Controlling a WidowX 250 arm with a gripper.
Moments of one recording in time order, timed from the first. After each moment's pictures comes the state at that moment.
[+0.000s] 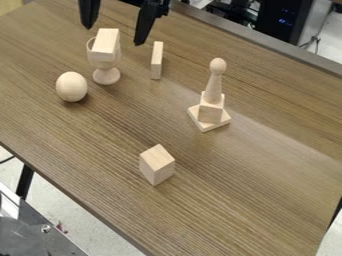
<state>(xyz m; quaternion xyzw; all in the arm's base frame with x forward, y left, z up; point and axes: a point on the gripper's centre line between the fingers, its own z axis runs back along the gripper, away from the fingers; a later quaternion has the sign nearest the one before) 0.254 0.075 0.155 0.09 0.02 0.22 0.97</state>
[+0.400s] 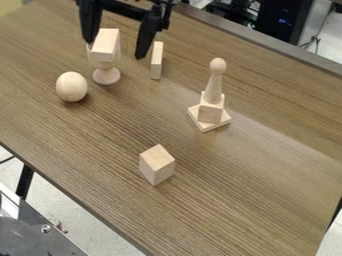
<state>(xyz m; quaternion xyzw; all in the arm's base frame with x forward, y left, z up) 0.244 0.065 0.137 0.07 0.05 0.22 0.97</state>
